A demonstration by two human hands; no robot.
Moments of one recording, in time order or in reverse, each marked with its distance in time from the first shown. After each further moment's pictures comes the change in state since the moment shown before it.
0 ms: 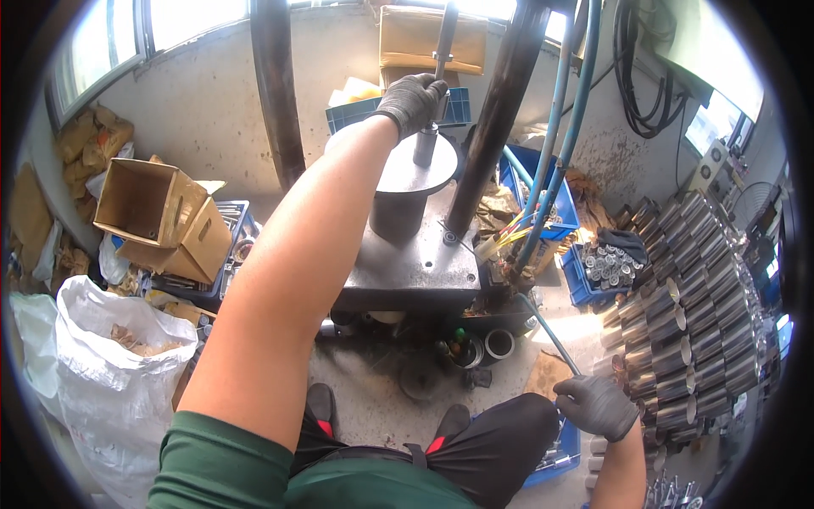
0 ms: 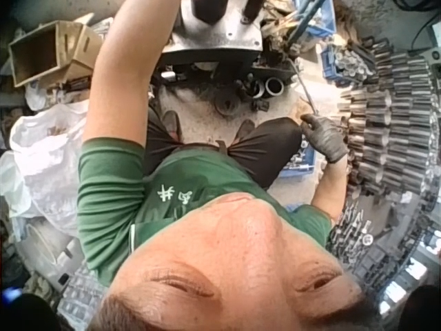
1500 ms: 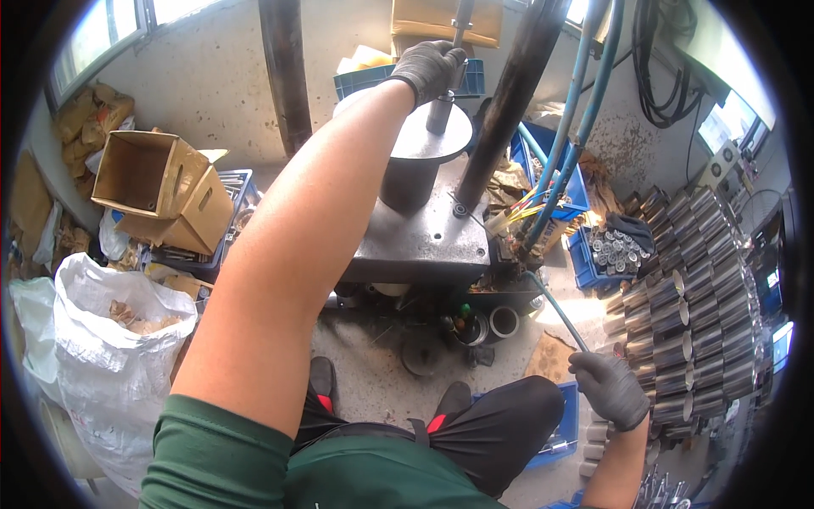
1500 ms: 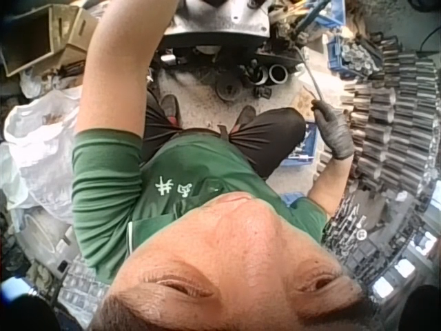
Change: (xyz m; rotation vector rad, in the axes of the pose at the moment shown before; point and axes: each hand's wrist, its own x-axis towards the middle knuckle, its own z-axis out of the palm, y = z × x) left_hand -0.006 0.000 0.003 0.110 0.057 0.024; right_hand -0.001 -0.001 -0.003 0.272 0.044 0.149
